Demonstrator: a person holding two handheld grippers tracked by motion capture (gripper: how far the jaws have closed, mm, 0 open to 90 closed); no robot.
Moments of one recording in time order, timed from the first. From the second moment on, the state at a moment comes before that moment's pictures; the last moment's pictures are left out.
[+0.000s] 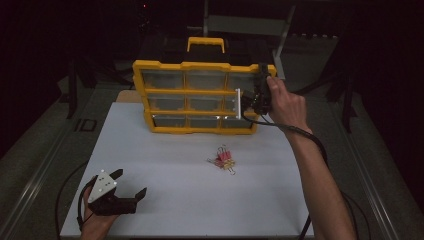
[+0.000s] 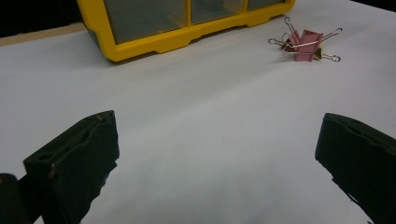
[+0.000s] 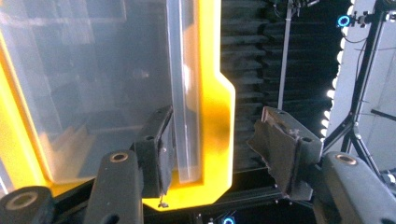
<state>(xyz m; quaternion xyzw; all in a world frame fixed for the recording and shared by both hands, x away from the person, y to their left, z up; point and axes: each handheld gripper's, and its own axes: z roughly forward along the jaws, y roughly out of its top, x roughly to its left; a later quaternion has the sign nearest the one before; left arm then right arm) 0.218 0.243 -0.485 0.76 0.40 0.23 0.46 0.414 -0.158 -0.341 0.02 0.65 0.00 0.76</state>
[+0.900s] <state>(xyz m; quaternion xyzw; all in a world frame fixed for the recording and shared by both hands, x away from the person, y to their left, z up) 0.218 0.243 -0.486 0.76 0.40 0.23 0.46 0.402 -0.164 -0.347 -0.01 0.65 -0.02 0.76</state>
